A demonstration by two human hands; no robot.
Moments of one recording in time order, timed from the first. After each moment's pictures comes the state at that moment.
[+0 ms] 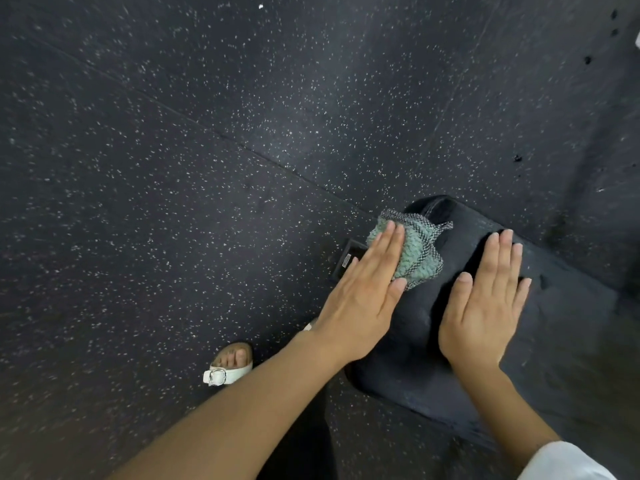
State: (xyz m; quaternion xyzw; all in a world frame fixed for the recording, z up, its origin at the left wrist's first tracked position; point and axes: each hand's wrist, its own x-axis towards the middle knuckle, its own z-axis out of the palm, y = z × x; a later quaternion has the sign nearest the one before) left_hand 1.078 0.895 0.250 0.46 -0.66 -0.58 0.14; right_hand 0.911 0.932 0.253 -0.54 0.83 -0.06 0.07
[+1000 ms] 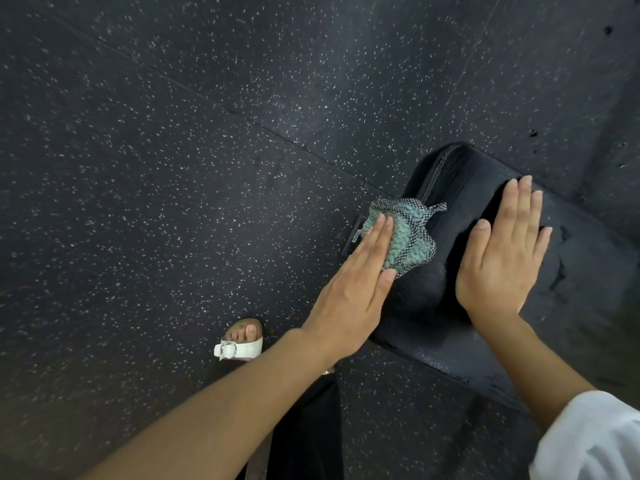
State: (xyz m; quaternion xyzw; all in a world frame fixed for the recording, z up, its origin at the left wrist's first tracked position) left_hand 1.100 0.950 0.251 0.47 -0.63 -0.60 0.17; right_hand 0.905 0.932 0.247 -0.56 0.82 -0.08 0.05
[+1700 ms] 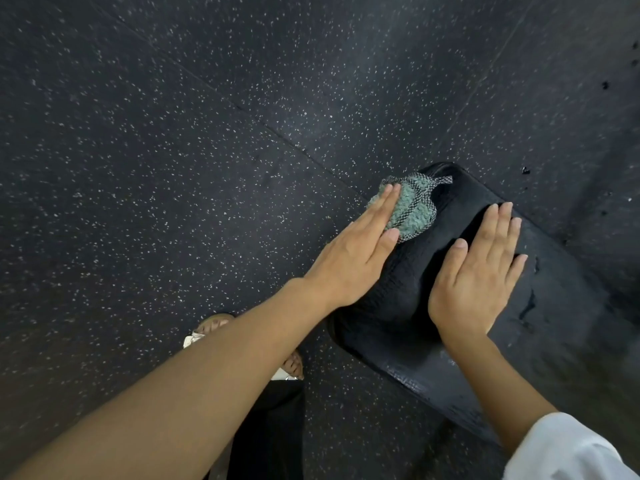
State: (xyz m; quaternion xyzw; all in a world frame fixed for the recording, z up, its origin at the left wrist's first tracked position) left_hand 1.071 0.902 0.243 0.50 -0.61 -0.58 0.19; right_hand 0.901 0.932 0.244 -0.57 0.82 -0.08 0.04
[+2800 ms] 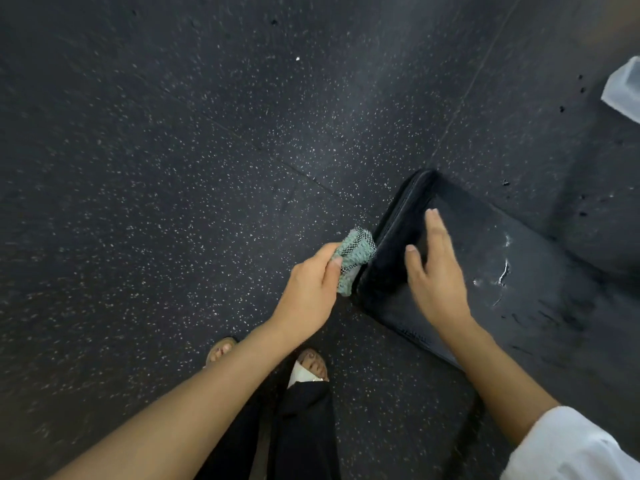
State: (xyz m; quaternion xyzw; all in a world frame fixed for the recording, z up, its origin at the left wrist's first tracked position) left_hand 1.147 0.978 0.330 0.60 -0.54 -0.54 0.24; right_hand 0.957 0.963 0.330 -0.57 0.74 -0.15 0.32
